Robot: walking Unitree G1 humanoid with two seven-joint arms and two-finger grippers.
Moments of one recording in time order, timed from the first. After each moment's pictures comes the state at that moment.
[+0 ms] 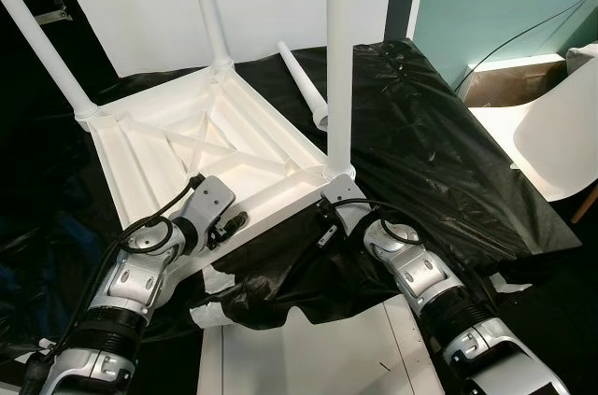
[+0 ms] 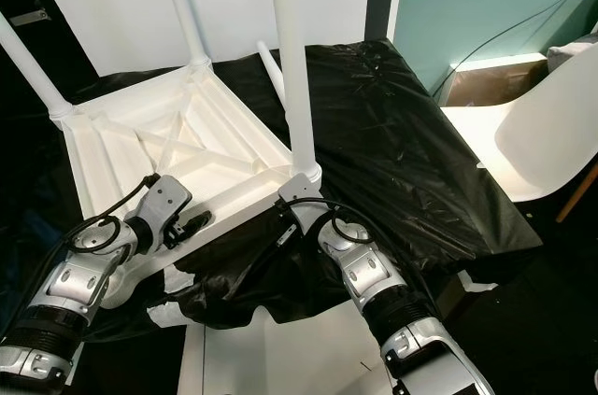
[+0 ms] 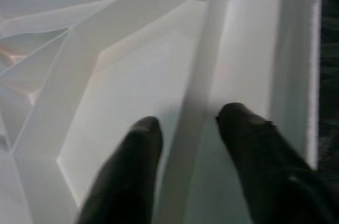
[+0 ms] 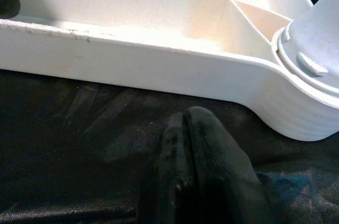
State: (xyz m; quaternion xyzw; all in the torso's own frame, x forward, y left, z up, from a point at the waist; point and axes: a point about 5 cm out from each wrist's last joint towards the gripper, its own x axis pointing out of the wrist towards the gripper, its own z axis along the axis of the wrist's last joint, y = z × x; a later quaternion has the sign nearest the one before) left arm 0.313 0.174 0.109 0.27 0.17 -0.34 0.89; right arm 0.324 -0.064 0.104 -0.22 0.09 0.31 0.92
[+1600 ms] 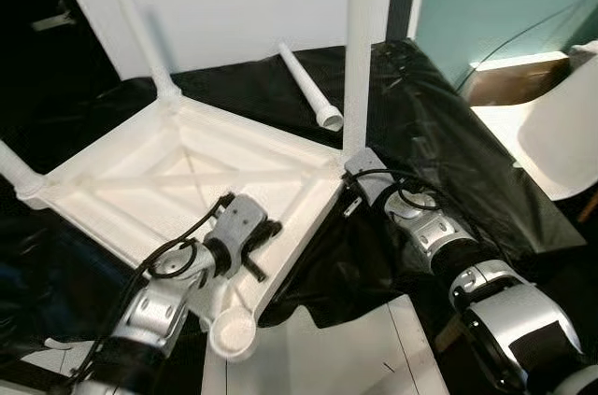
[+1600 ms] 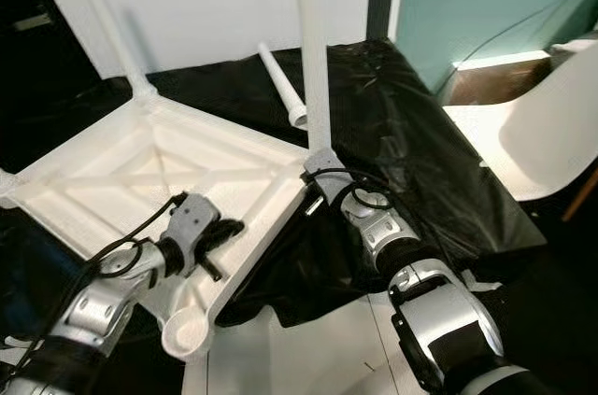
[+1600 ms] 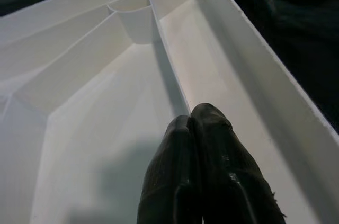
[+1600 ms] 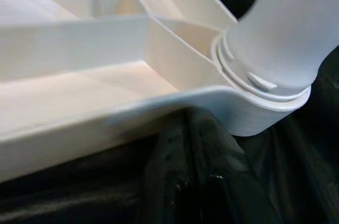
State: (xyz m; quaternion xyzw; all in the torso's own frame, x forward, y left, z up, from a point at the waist) left arm 0.289 0.129 0.108 0.17 0.10 -0.40 0.89; right arm 0.369 -0.088 0.114 -0.27 0.08 0.27 0.92
